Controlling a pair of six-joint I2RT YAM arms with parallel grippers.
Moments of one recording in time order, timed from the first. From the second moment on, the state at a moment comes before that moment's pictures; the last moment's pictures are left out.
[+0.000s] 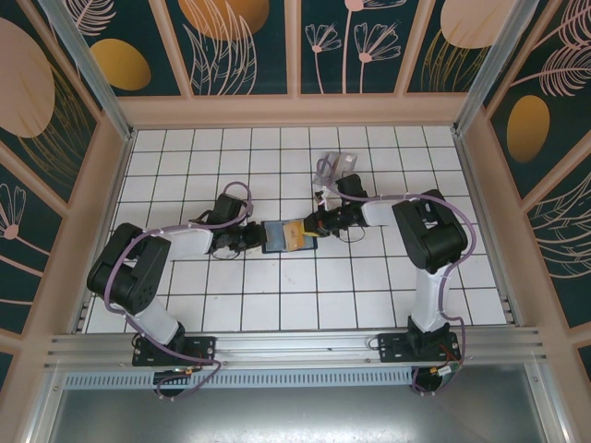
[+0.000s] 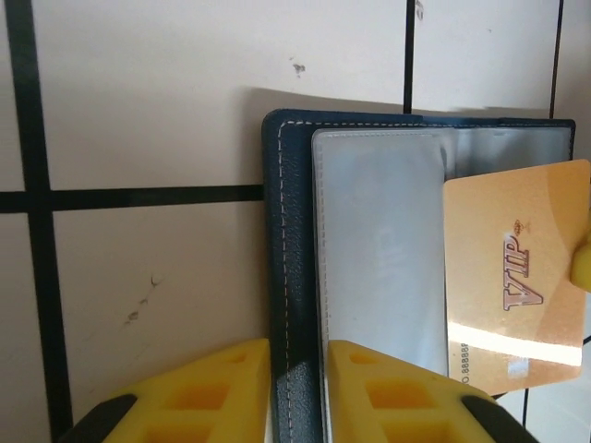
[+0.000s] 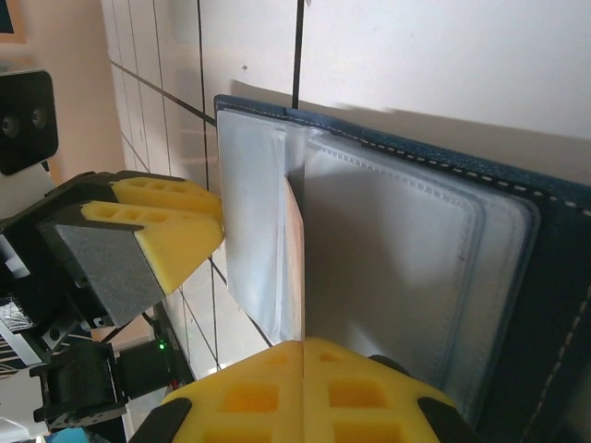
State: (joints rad) left arm -0.44 1.67 0.74 -0.05 0.35 -0.66; right arm 0.45 1.97 1.03 -0.04 -0.92 0.58
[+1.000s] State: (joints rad) left arm -0.44 1.67 0.74 -0.06 0.31 -0.67; right arm 0.48 2.02 0.99 0.20 -0.85 0.74
